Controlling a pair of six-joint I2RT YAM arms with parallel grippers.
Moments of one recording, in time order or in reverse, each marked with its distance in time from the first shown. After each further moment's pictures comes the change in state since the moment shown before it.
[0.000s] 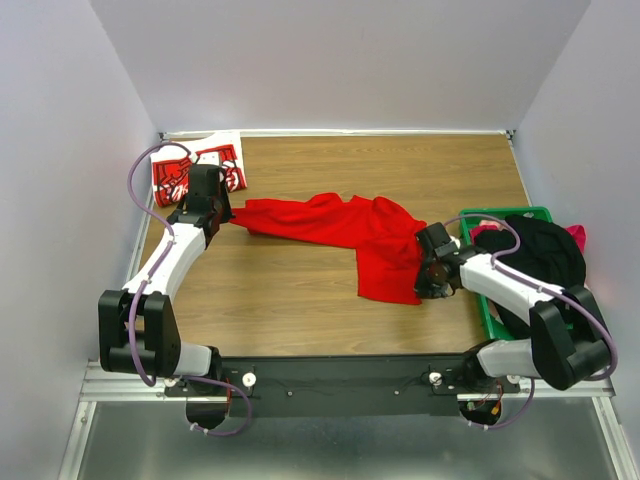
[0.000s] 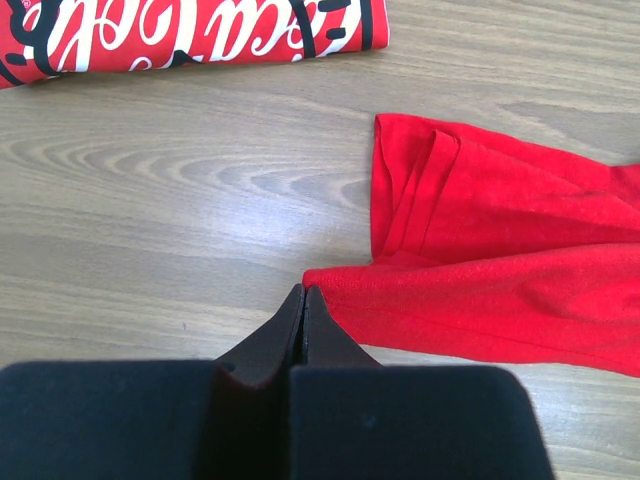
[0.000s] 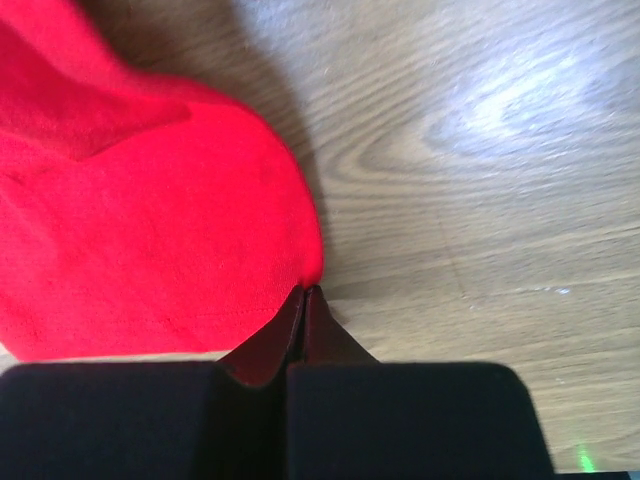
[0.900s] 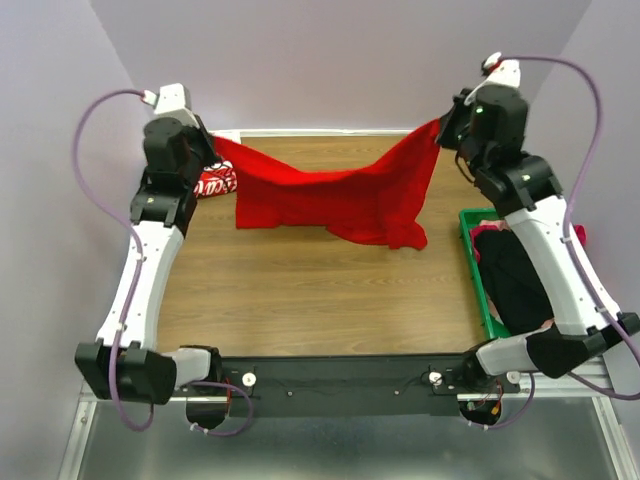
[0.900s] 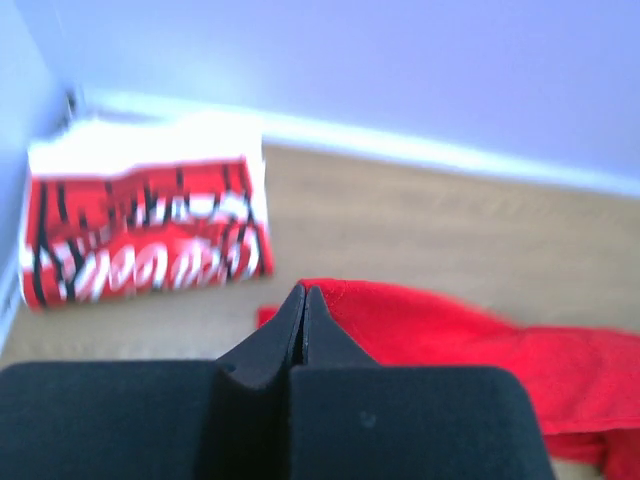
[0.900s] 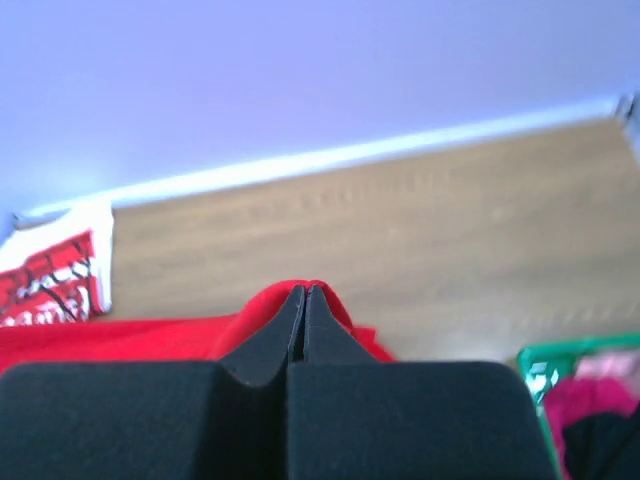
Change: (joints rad) left arm 0.005 -0.119 0.317 -0.002 0.105 -0.047; right arm 0.000 0.055 1.044 -0.019 0.269 -0.385
